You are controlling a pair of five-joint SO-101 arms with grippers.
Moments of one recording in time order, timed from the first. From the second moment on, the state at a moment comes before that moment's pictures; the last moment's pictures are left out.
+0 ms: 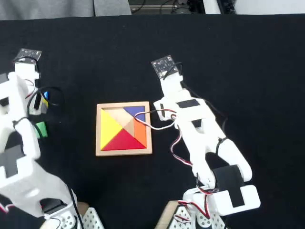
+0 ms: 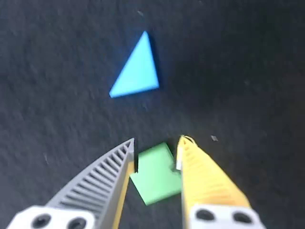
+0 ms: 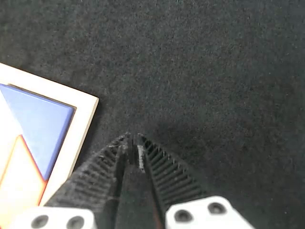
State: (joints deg) left arm -30.9 14.2 3.2 67.6 -34.2; right arm -11.8 -4.4 42.3 30.7 11.6
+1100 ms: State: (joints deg) left arm -29.9 51.7 -40.0 74.8 -51.2; right arm -11.8 -2.6 43.2 27.5 13.5
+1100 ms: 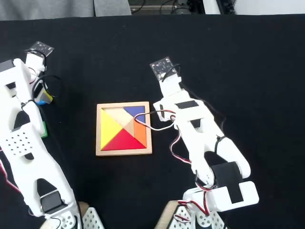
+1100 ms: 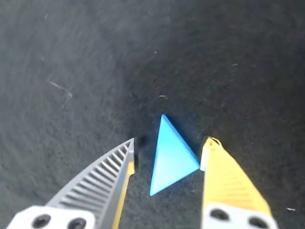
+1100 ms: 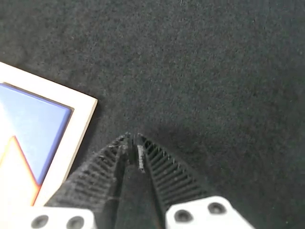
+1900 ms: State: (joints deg) left arm -28.7 52.4 -42.2 79.9 -58.2; right arm -11.8 -2.6 43.2 27.5 13.8
